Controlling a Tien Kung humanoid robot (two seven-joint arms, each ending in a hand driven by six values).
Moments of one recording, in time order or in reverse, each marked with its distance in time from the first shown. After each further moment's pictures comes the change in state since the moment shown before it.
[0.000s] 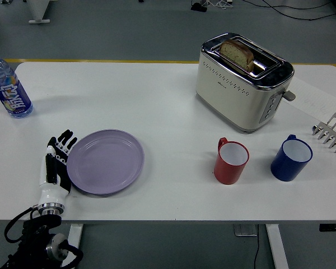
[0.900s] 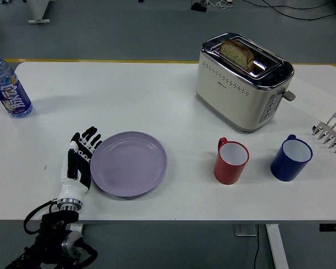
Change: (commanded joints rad) left arm -0.062 0.000 0.154 0.010 -0.065 0.018 -0.029; right arm 0.013 -0.006 0.007 -0.001 -0.013 0.001 0.004
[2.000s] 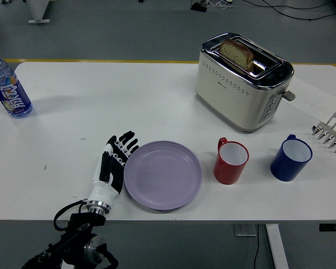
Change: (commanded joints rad) left arm -0.075 0.000 0.253 -0.008 -0.134 0.007 -0.028; right arm 0.001 -0.001 0.007 0.000 -0.010 0.001 0.002
